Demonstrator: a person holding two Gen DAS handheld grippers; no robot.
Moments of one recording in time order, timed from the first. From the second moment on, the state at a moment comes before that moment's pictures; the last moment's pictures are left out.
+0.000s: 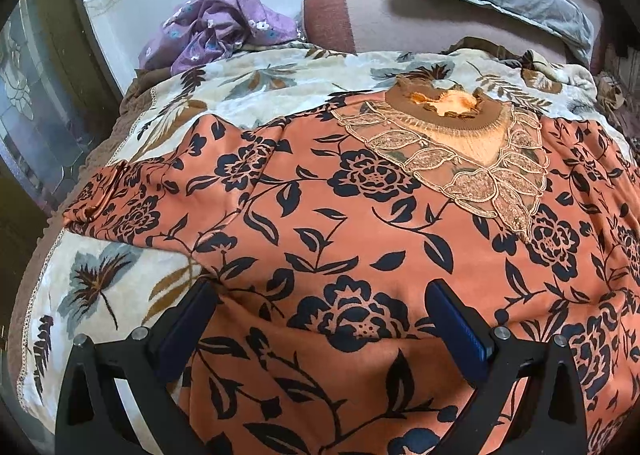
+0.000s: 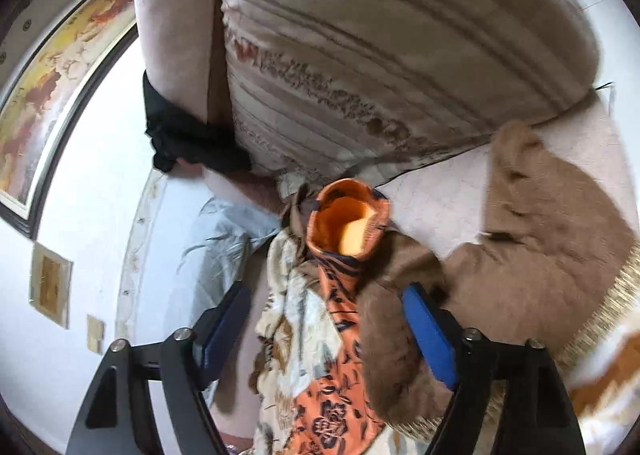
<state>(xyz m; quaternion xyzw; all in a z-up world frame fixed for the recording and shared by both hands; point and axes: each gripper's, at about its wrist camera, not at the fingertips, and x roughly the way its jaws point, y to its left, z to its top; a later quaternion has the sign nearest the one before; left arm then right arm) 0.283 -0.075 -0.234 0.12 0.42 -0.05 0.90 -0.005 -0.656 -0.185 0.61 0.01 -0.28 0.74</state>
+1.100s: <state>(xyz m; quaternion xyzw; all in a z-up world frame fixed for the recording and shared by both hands) 0.285 -0.044 -0.208 0.06 0.41 -0.04 0.91 0.217 -0.435 -0.075 0.33 0.13 -0.07 0.93</state>
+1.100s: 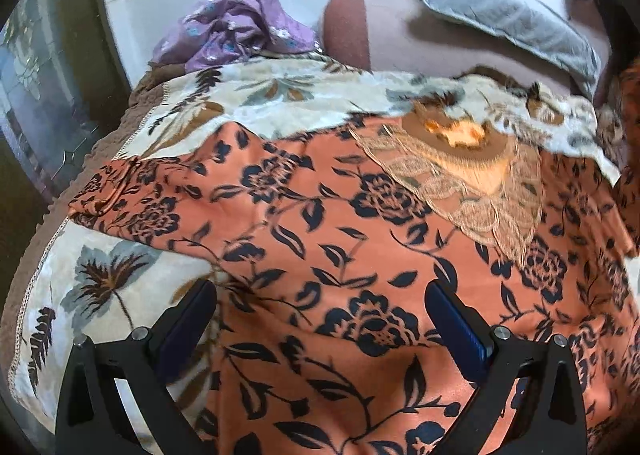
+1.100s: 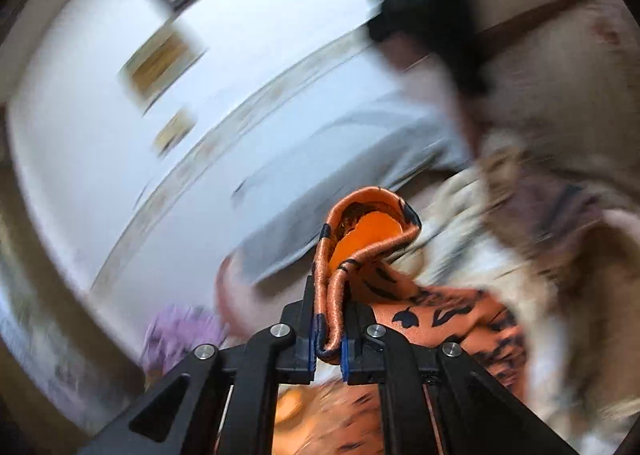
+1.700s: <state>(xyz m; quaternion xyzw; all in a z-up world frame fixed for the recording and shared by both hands) 0.322 0.013 -0.205 -0.02 0.43 0.02 0.90 0.293 -0.313 -0.157 0.35 0.28 0.14 0.88</state>
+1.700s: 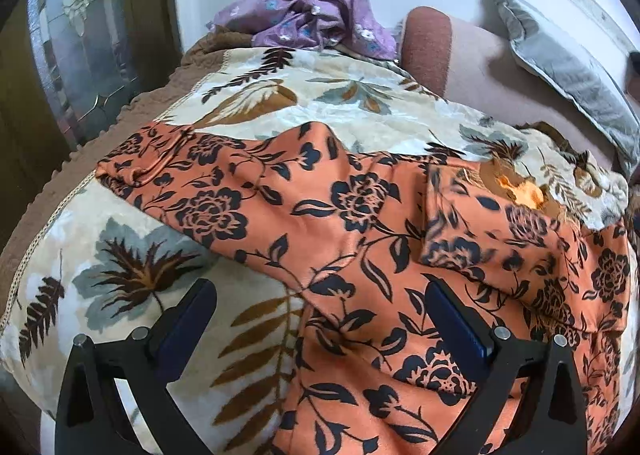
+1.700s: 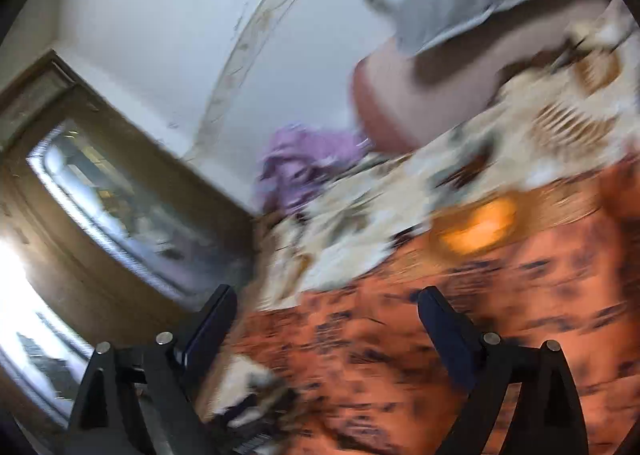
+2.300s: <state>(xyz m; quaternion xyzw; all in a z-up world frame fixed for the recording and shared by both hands) 0.403 -0.049 -0.235 -0.04 0.45 -0.12 0.89 0.255 -0.456 -0.217 0.39 0.34 -0.05 0.85</state>
